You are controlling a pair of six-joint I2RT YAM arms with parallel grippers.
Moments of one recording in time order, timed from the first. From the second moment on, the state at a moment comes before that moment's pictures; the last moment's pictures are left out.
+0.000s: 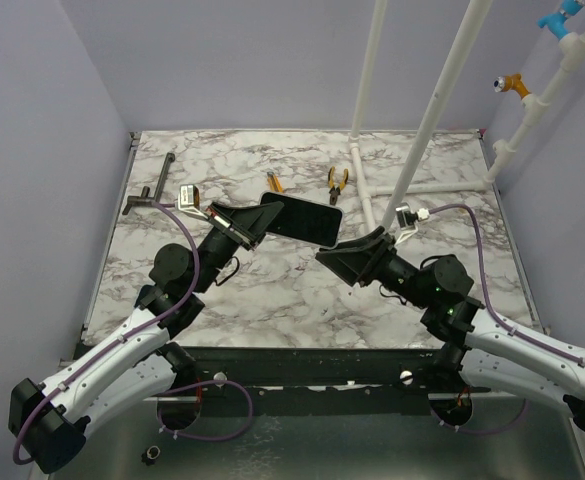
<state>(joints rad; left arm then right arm) -0.70 0.77 0.58 0.52 -0.03 -1.35 0.93 0.80 0.52 0.58 -0.09 0.86</state>
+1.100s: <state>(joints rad) -0.70 0.76 0.58 0.55 -0.01 -1.37 0.93 0.87 0.56 0.66 -0.14 0.86</state>
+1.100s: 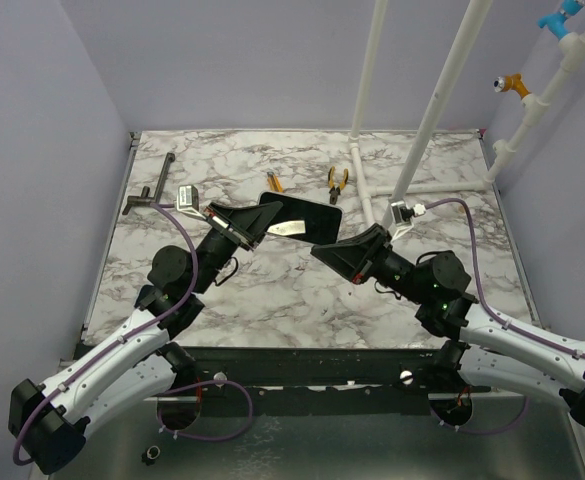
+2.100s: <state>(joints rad) -0.68 0.90 0.58 0.74 0.13 -1.52 0.93 0.80 0.58 0.62 -0.18 0.48</state>
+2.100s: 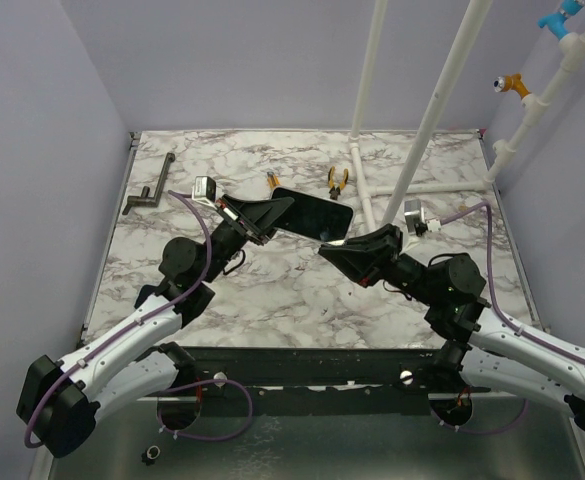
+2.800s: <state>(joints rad) -0.67 0.97 0.59 0.81 0.19 -1.58 0.94 0.75 0.60 0.55 -0.20 0.28</state>
